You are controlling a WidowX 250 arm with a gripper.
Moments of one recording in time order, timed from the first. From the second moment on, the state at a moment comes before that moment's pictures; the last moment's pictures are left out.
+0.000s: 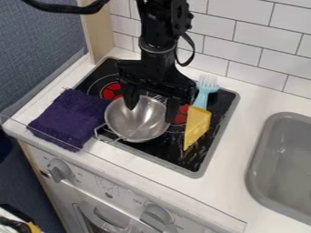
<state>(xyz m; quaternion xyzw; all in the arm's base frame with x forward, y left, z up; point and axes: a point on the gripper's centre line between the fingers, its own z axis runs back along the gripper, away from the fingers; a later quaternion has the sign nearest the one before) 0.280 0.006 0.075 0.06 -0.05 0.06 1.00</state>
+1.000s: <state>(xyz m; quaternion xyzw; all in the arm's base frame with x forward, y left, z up) 0.270 0.122 0.086 0.02 -0.07 0.06 1.00</state>
